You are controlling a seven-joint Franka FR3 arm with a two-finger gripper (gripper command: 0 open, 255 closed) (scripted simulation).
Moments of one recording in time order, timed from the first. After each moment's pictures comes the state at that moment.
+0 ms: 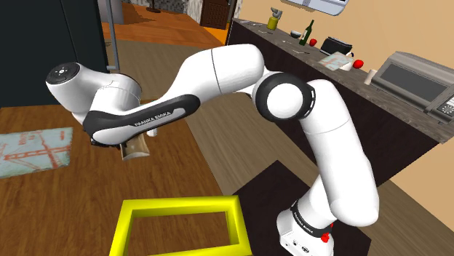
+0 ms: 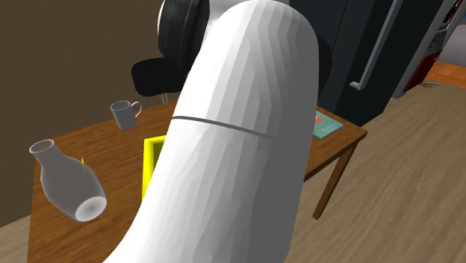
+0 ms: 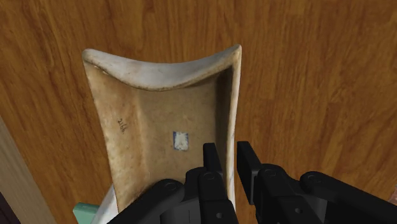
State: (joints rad) arm 0.34 0.85 0.49 -1.28 -0.72 1.90 1.21
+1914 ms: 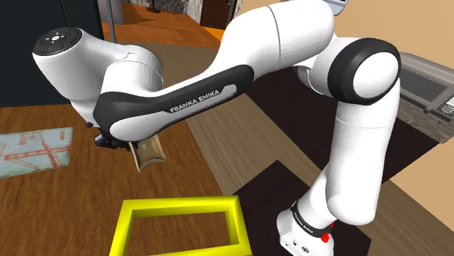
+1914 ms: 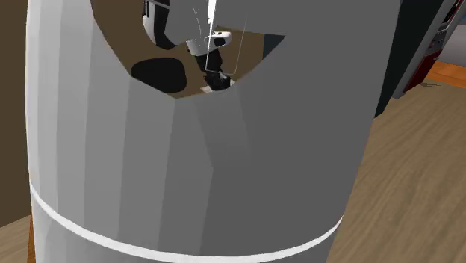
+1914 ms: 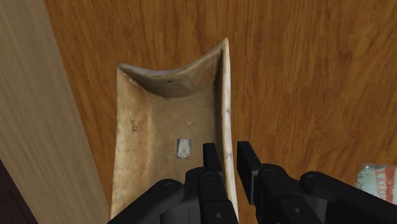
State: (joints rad) arm 0.27 0.44 0.62 -1.67 -0.58 1.86 1.29
